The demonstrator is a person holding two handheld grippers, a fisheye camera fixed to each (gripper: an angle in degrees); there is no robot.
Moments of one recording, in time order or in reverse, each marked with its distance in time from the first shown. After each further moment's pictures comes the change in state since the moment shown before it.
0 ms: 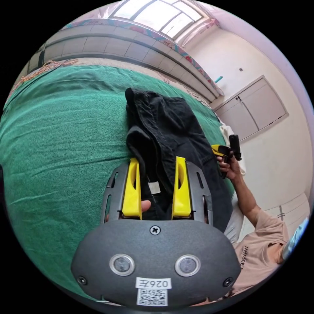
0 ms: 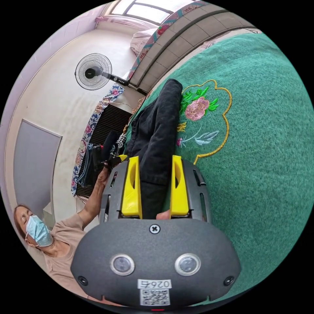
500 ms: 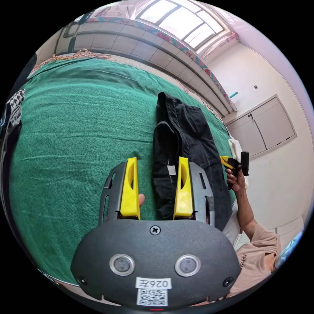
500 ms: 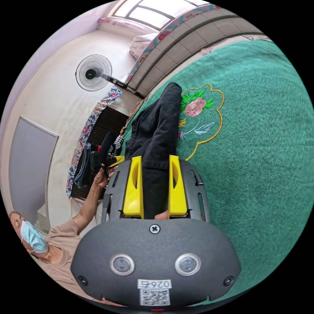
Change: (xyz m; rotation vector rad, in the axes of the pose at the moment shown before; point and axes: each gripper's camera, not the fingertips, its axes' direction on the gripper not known) left arm -0.042 0.079 -0.041 0.075 -0.057 -0.150; right arm -0.001 0.104 -0.122 0.052 0.056 -0.003
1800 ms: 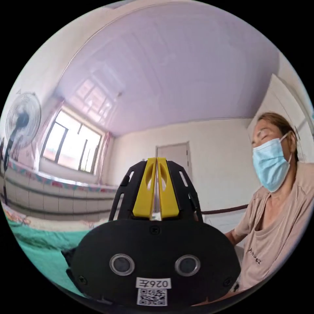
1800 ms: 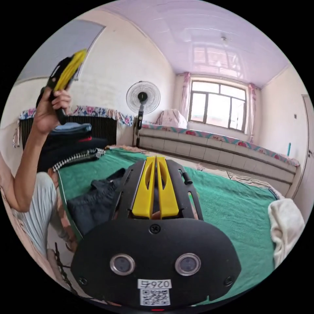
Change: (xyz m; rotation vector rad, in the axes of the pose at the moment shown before) left arm 0.294 0.271 -0.215 1.247 0.581 0.908; right arm -0.097 0.482 -0.043 0.603 0.581 -0.797
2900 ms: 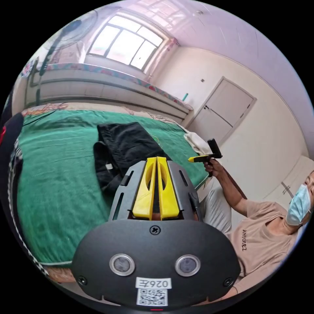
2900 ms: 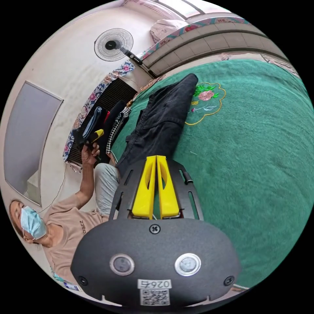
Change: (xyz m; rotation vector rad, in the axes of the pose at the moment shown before) left arm -0.146 0.200 0.075 -1.085 -0.239 -0.627; right arm 0.472 0.074 0.070 -0.737 -0.632 0.513
